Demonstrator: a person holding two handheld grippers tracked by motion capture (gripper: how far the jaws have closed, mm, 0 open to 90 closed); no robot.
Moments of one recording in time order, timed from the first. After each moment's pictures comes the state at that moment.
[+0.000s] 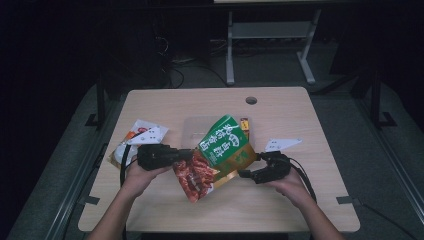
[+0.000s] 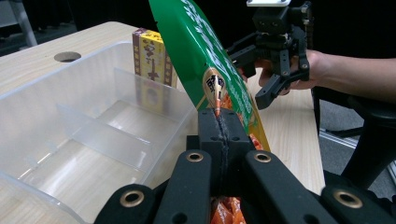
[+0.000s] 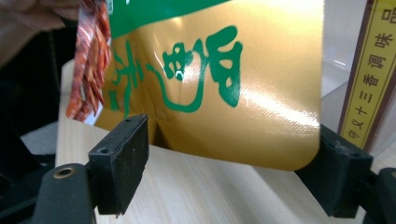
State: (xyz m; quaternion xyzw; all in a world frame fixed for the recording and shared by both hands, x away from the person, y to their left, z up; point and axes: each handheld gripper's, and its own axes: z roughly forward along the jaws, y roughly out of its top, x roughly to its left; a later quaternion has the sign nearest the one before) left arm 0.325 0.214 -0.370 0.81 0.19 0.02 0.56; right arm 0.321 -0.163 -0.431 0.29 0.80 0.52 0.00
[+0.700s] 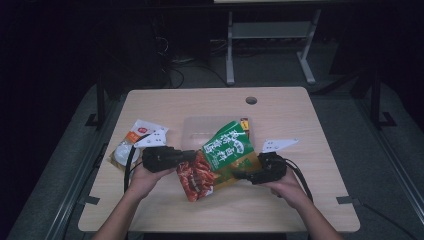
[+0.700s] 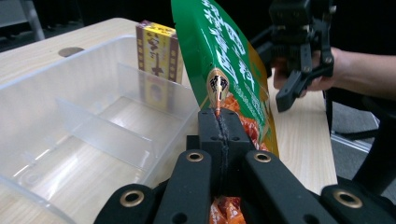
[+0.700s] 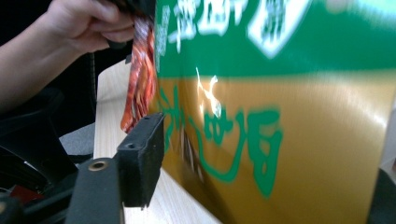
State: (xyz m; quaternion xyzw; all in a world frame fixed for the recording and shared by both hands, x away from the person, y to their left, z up) left arm 0.324 0.206 -0.380 0.80 0.20 0.04 0.56; right arm 0.317 -0.151 -0.428 0.27 0.79 0.54 -0.04
